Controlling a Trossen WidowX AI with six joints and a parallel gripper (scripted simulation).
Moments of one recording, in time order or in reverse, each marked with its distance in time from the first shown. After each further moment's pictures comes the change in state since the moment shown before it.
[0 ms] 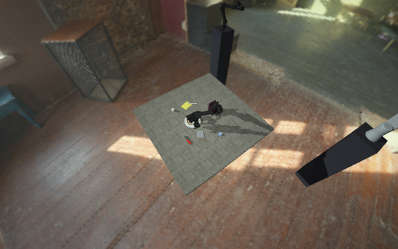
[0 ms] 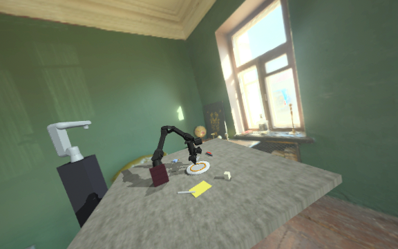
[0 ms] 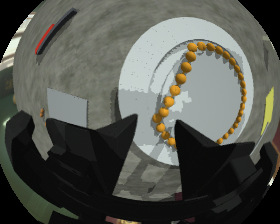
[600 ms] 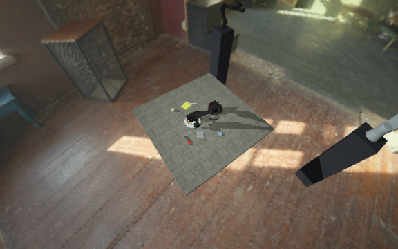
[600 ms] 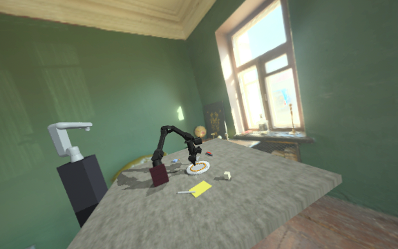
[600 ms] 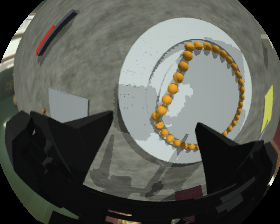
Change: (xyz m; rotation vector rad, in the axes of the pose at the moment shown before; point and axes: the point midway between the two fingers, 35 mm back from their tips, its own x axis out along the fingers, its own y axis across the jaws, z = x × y) arm -0.004 -0.001 0.000 0.009 0.002 0.001
